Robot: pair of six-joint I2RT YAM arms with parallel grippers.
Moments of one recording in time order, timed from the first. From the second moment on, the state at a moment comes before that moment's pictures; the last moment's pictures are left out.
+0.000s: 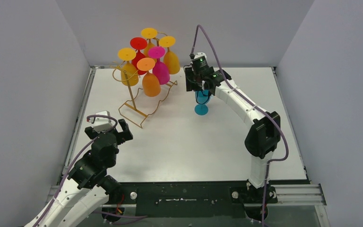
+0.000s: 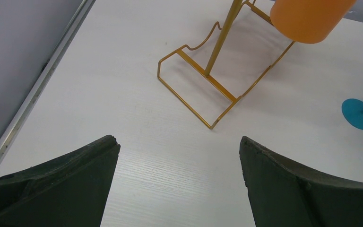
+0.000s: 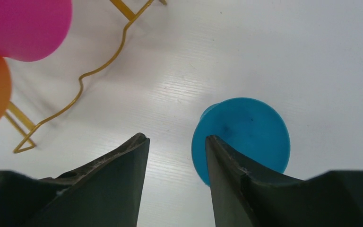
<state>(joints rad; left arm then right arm) -0.65 0.46 0.62 -0.52 -0.78 -0.41 0.57 1.95 1.88 -0.72 0.20 0.28</state>
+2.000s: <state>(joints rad) -0.64 0.48 0.62 -0.52 -0.76 -0.41 0.62 2.01 1.84 0.12 -0.38 1.12</state>
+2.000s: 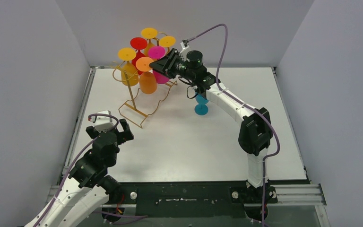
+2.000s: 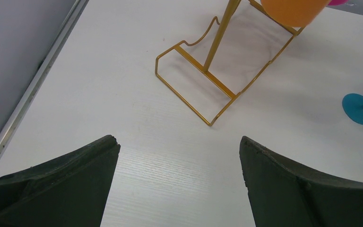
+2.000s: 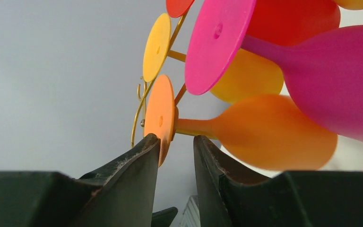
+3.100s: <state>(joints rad) -0.62 0.50 0.62 -0.51 -0.73 -0.41 0.62 2.00 1.81 0.18 -0.40 1.21</state>
